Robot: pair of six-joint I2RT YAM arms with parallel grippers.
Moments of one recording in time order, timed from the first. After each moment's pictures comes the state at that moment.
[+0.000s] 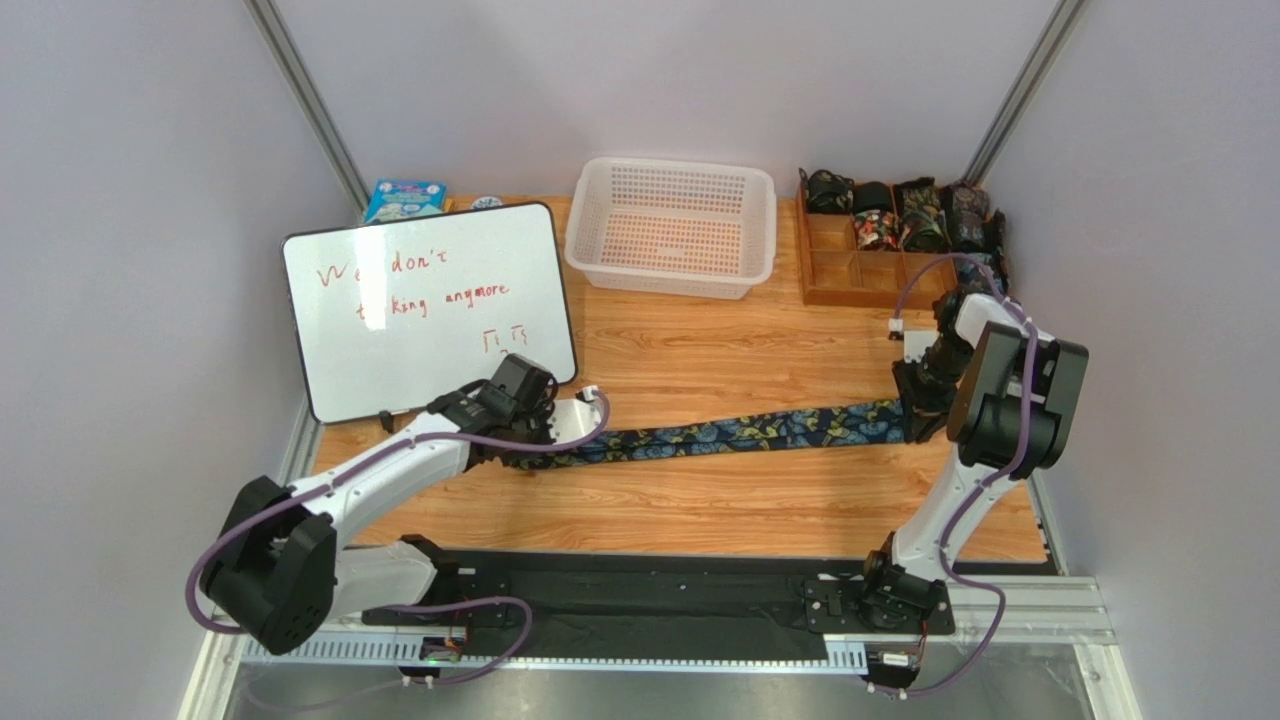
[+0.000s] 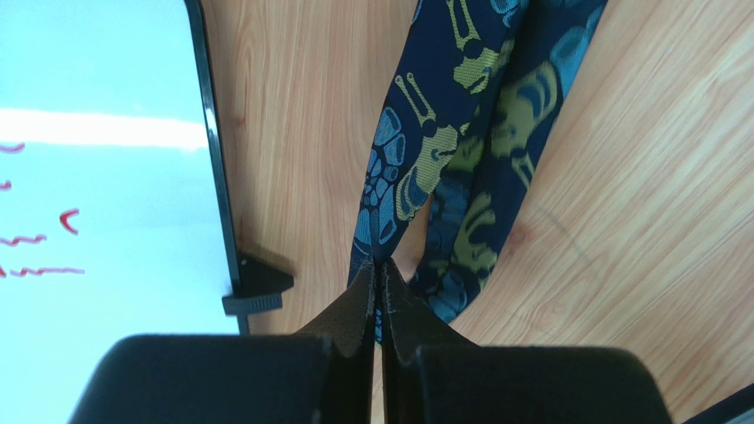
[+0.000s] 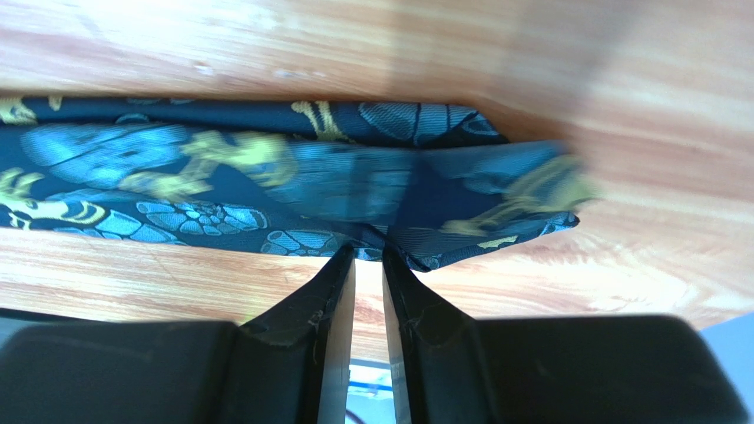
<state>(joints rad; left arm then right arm) -0.58 1.21 0.66 -0.53 -0.05 0.77 -0.35 1.92 1.26 -1.02 -0.06 -0.46</state>
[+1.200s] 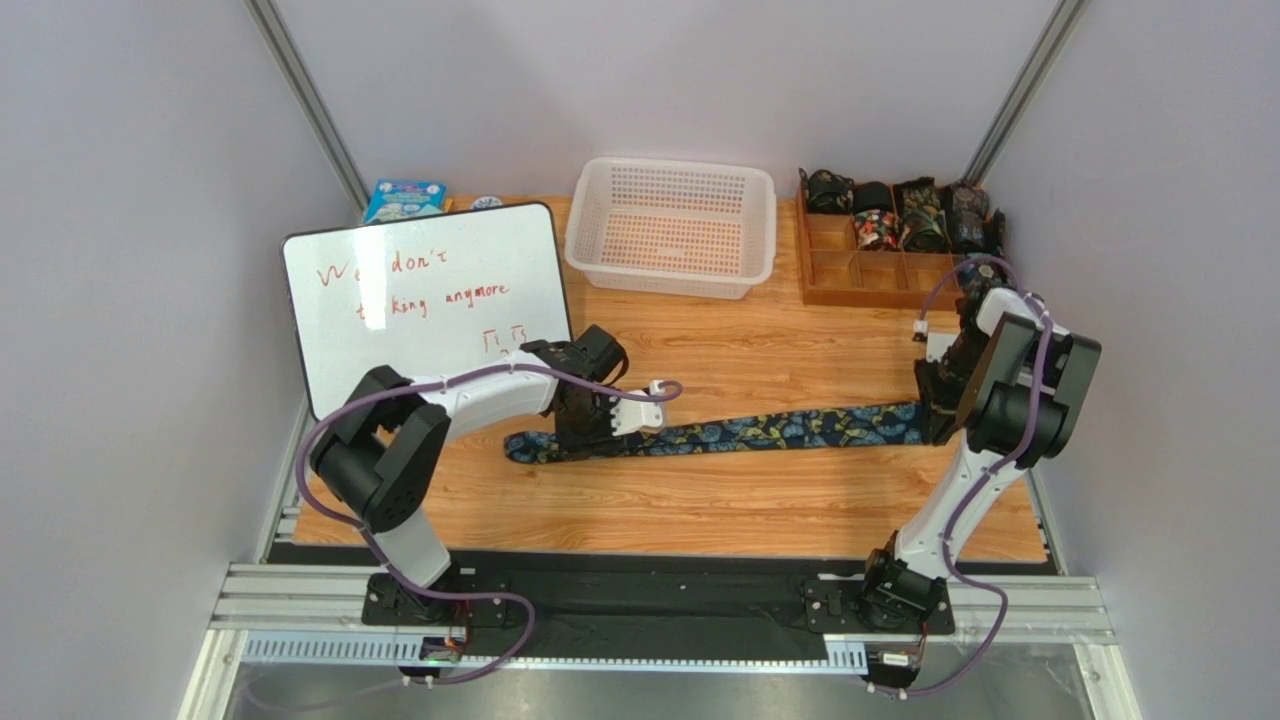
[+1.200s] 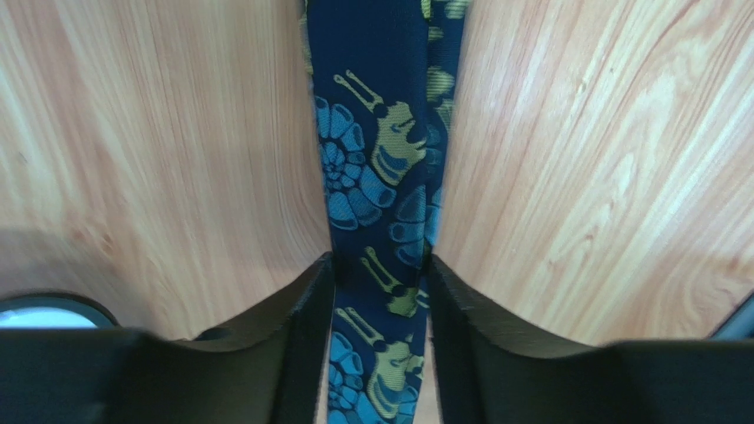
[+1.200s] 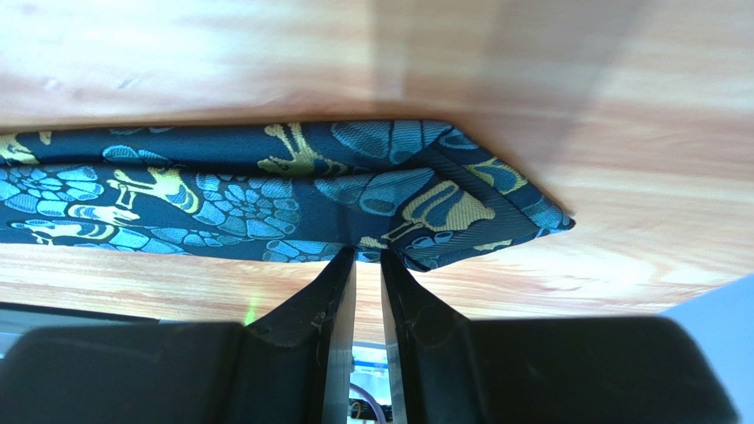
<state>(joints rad) -0.68 1.68 1.01 -0.68 0.18 0.75 -0.43 2.00 1.36 -1.10 -0.03 -0.42</state>
